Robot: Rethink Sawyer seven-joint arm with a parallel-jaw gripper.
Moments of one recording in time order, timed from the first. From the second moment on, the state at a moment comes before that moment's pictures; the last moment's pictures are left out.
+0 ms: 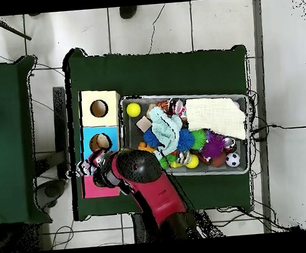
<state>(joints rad) -0.24 -0.89 0.26 2.31 1.08 0.58 1.56</state>
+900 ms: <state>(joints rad) -0.29 -0.89 0.29 2.26 1.00 0.58 1.56</state>
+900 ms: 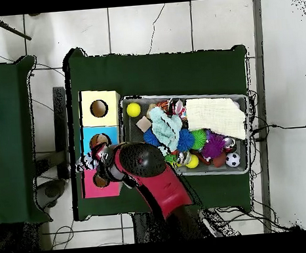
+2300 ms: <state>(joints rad) -0.31 -0.84 0.29 2.18 0.90 0.63 1.56</state>
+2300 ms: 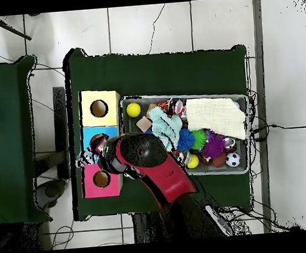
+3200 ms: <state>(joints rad) -0.33 -0.79 0.32 2.18 0.91 0.65 1.56</state>
